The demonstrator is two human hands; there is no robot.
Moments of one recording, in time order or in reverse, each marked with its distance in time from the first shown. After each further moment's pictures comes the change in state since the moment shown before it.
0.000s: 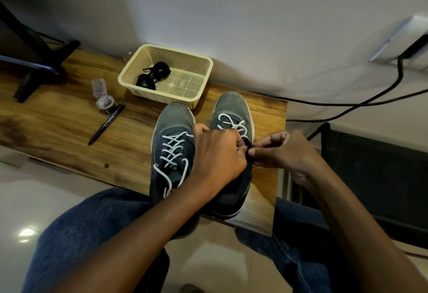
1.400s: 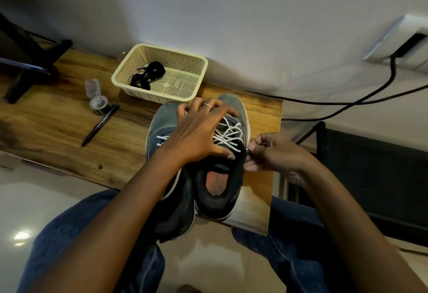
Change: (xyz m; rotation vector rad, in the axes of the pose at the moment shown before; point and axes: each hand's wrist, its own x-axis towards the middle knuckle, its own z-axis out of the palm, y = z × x) left_hand 0.038 -0.042 -0.015 0.063 -0.244 0.251; right_hand 0.008 -0.002 0.003 -0.004 -0.149 0.147
